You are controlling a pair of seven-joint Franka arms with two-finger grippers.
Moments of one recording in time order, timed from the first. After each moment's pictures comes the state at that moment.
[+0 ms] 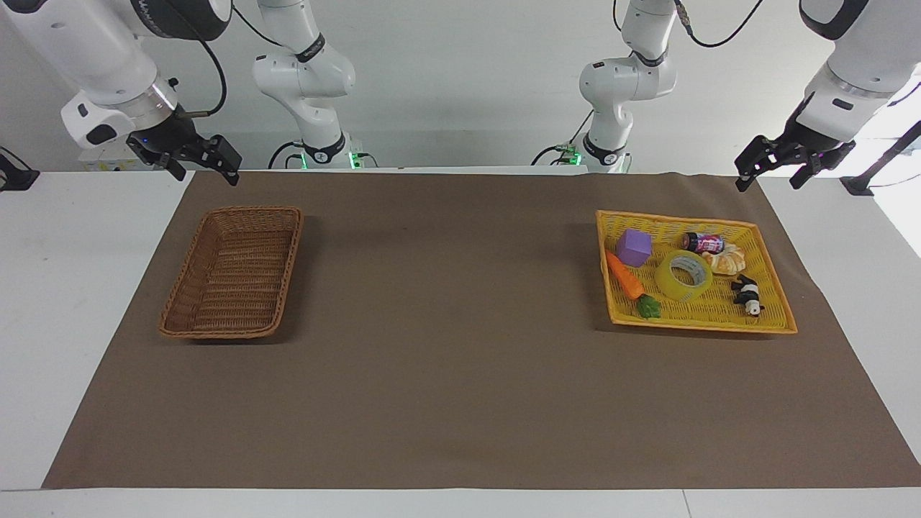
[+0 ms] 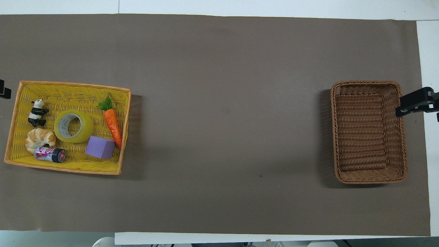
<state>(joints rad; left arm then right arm) 0.02 -0.02 -0.05 -1.51 0.03 1.46 0.04 -0.02 -0.03 -0.08 -1.58 0.01 1.37 0.05</state>
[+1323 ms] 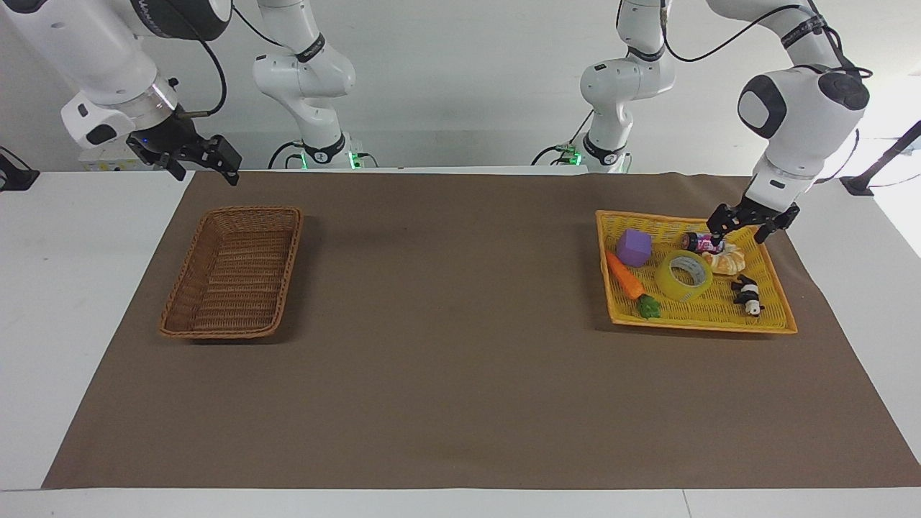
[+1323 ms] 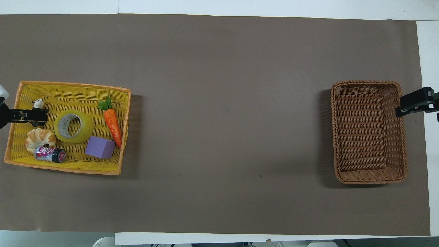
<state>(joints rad) 0.16 -0.14 -0.05 -2.21 0.03 2.13 0.20 -0.02 -0.03 -0.08 -1.58 0.01 1.37 0.05</state>
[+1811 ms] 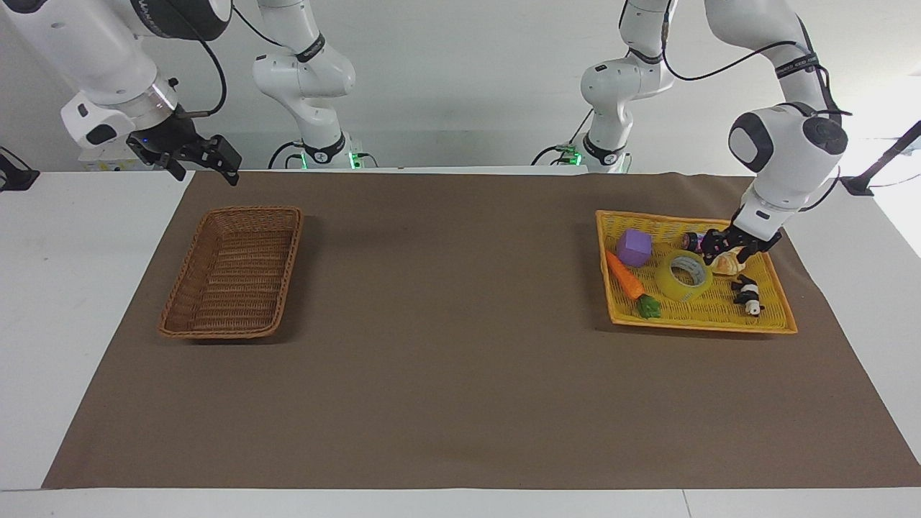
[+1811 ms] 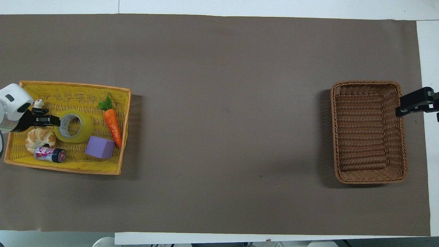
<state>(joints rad) 0.16 -0.02 -0.06 -2.28 0.03 2.28 0.17 -0.02 -0.03 -0.08 -1.58 0.01 1.37 0.05</state>
